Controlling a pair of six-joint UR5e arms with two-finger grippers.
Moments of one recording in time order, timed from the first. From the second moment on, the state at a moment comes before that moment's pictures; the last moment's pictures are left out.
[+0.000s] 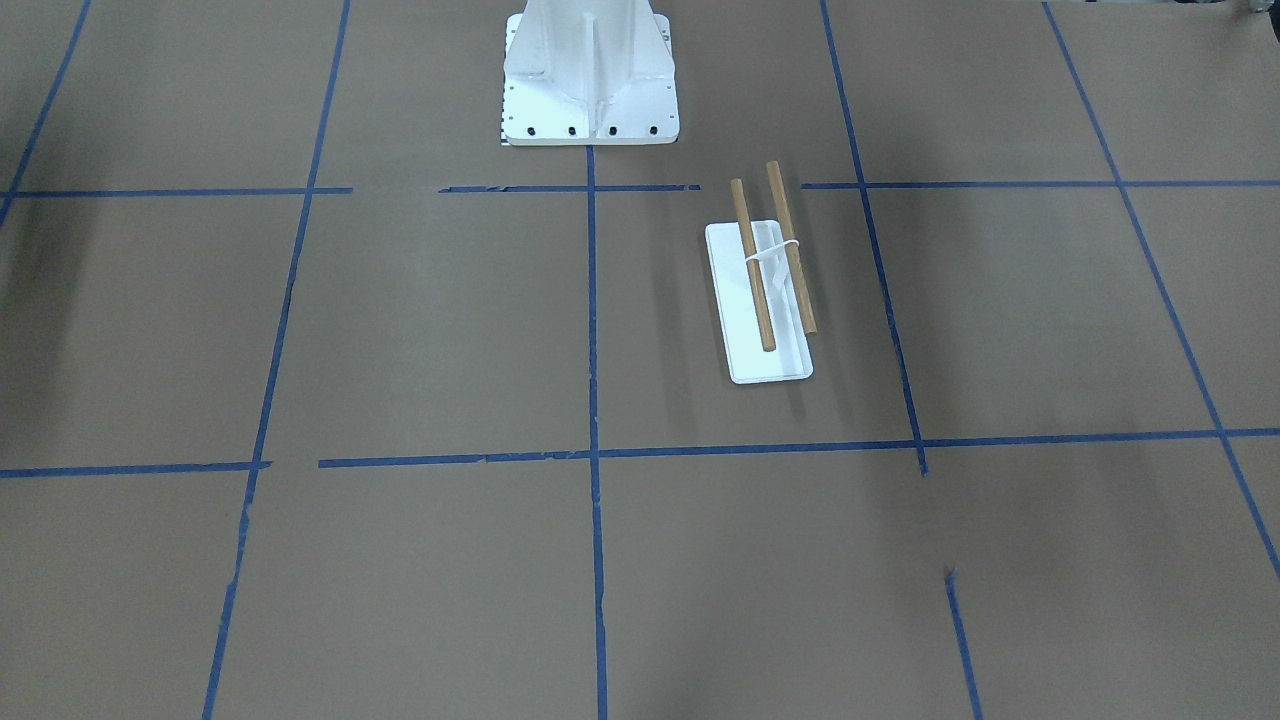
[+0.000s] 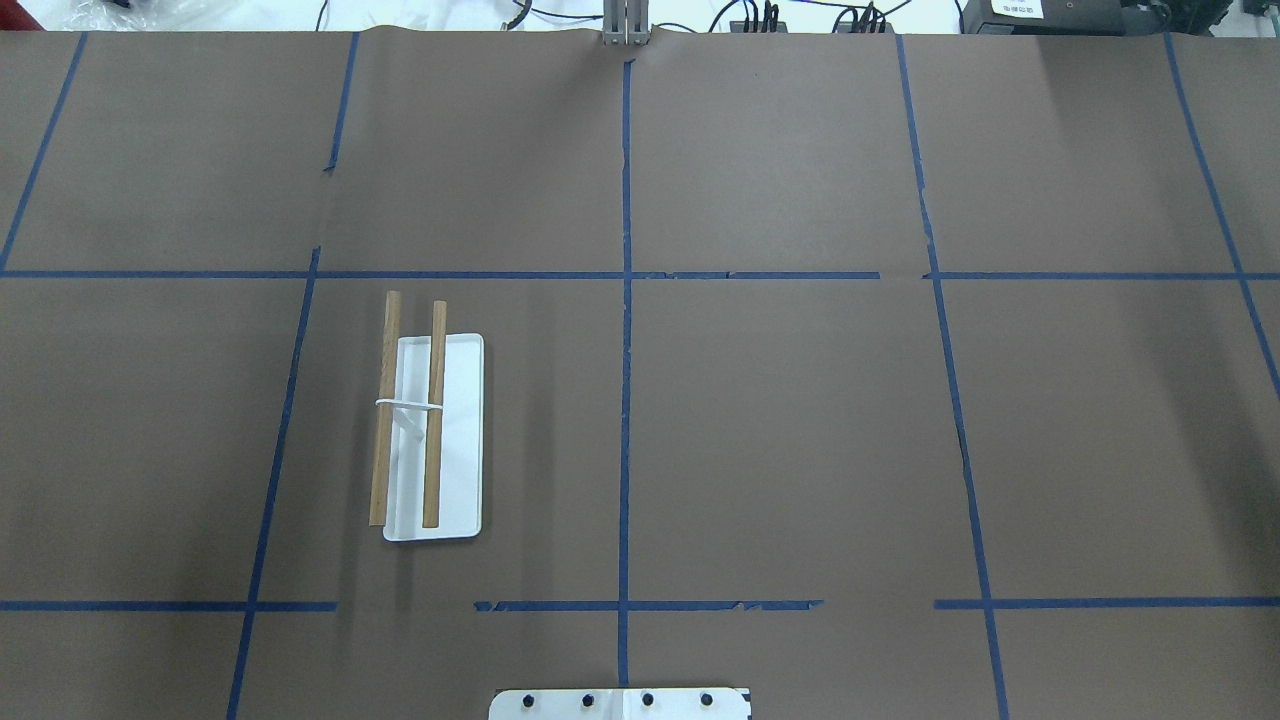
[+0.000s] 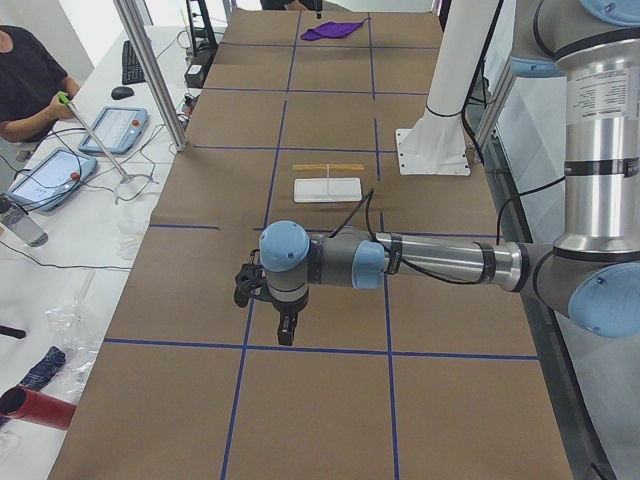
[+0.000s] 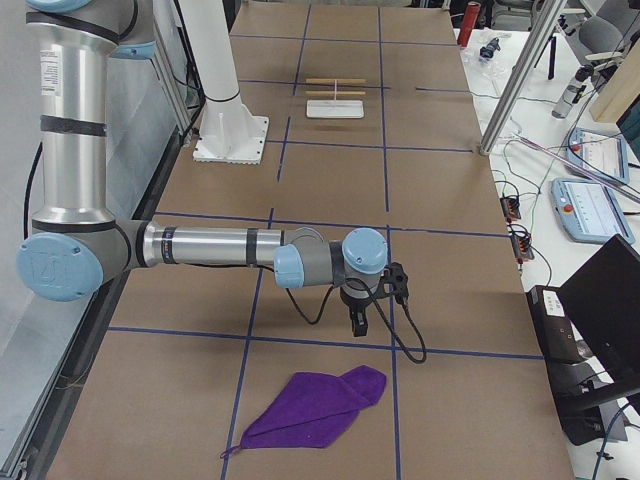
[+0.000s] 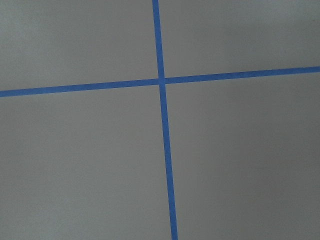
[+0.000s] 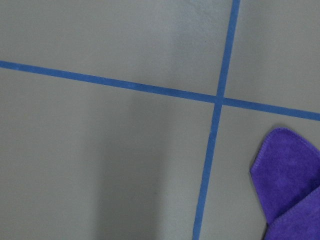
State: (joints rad) left arm -1.57 -1.47 -1.76 -1.56 -2.39 0.04; right arm 1.48 -1.65 1.67 -1.42 2.40 0.02
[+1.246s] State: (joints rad) left arm -1.57 -1.47 -1.76 -1.56 -2.50 0.04; right arm 1.36 -1.64 1.55 -1.31 2.21 0.08
